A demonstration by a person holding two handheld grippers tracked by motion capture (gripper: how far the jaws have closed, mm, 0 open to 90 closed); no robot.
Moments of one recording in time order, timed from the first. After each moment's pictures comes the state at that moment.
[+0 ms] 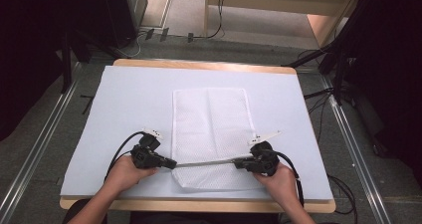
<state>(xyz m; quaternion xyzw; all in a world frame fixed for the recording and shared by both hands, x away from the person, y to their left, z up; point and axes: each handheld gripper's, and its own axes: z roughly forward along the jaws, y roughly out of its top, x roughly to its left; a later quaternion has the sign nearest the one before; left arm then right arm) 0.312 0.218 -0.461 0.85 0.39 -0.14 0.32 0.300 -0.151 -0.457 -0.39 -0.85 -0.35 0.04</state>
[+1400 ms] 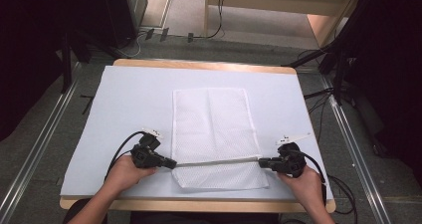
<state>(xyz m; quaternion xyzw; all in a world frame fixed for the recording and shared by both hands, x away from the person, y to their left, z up) 0.314 0.219 -0.460 0.85 0.40 -0.15 0.32 0.297 -0.220 -0.458 -0.43 -0.83 -0.35 0.02</state>
